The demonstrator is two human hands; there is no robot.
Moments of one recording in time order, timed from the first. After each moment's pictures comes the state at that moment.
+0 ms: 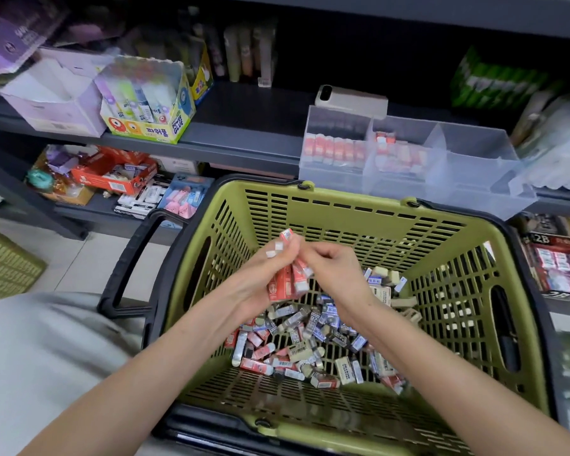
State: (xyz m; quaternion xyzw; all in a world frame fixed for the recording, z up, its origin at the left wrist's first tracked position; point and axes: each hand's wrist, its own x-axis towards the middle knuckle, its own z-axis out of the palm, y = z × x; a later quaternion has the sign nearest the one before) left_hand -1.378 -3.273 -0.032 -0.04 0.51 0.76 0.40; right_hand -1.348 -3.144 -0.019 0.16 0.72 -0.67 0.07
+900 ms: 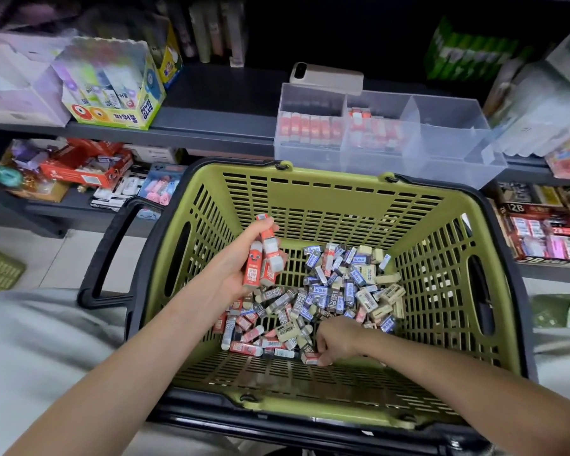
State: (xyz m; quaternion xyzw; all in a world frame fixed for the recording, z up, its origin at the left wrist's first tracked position) left_hand -1.382 -3.267 -0.038 -0.23 0.45 0.77 0.39; right_hand -1.279 -3.088 -0.163 -0.09 0.87 -0.14 0.47
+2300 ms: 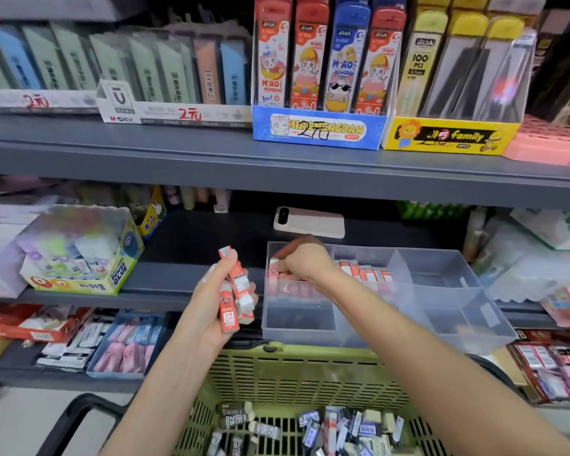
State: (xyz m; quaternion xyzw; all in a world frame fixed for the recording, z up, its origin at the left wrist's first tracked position) left_hand -1.557 -3.239 0.005 -0.11 0.39 0.88 0.23; right_hand -1.586 -3.078 0.025 0.16 0.89 -0.43 0.07
